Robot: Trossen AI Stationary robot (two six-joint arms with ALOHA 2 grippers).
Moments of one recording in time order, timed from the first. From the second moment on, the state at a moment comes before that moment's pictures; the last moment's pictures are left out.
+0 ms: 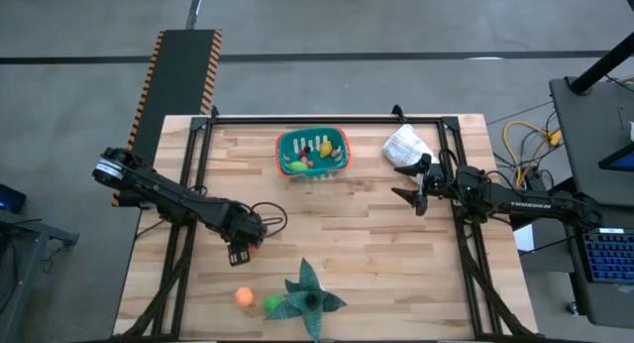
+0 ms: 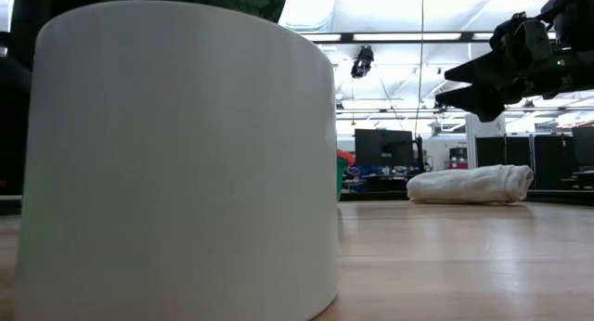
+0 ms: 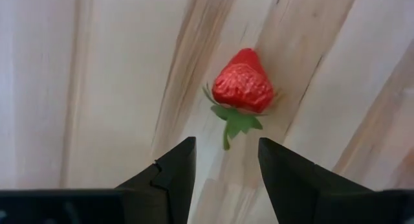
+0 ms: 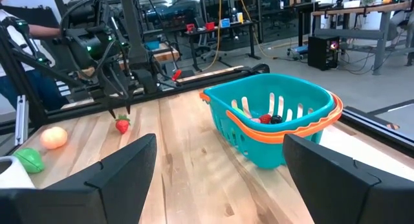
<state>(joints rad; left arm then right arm) -0.35 1.39 0.78 -0.90 0.05 -0.65 -0.23 0.35 0.01 0.30 -0.02 0.16</state>
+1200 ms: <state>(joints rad) -0.35 1.39 0.72 -0.82 0.00 -0.61 -0.23 0.35 0.01 0.30 -0.02 0.16</state>
